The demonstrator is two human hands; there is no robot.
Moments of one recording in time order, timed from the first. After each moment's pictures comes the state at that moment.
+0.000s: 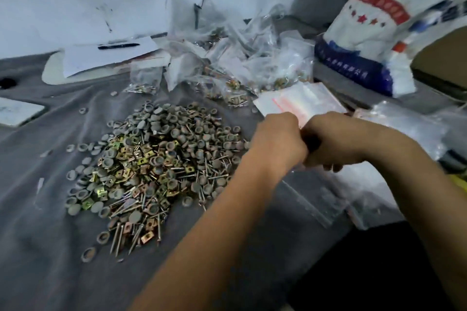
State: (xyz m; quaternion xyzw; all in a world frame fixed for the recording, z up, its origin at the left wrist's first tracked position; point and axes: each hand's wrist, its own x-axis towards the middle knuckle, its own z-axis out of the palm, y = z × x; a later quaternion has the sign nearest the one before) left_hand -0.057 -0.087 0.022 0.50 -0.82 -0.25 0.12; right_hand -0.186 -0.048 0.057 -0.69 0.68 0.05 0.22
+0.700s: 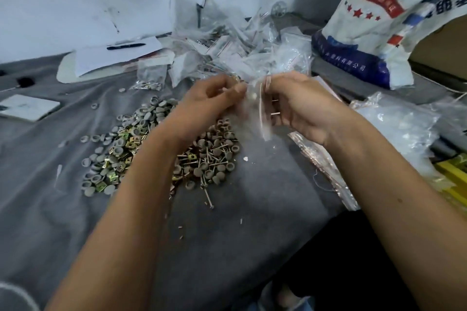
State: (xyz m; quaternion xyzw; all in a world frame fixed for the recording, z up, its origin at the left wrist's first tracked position) left_hand 0.063 -0.094 0.049 0.36 -0.73 -0.47 0.35; right_hand -0.135 -0.061 0.059 -0.49 0.49 -0.47 0.54
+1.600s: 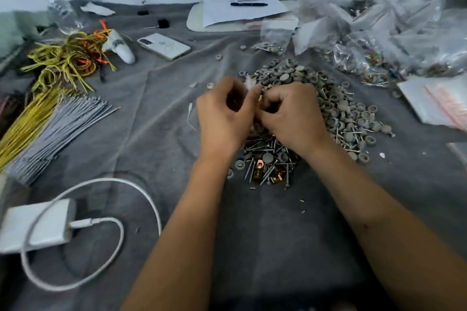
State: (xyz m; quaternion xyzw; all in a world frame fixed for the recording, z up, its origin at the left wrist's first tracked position) left_hand 0.212 -0.055 -0.028 0.58 -0.54 -0.13 0.60; right_hand 0.076 -0.089 -0.019 -0.78 0.40 -0.42 0.22
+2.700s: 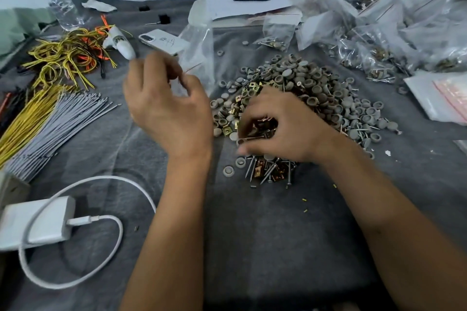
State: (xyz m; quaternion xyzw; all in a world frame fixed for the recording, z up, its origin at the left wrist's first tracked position) left_hand 0.242 -0.030 0.000 0.65 -0.40 0.21 0.61; right_hand 0.070 -0.077 -0.007 -0.90 0.29 -0.23 0.23
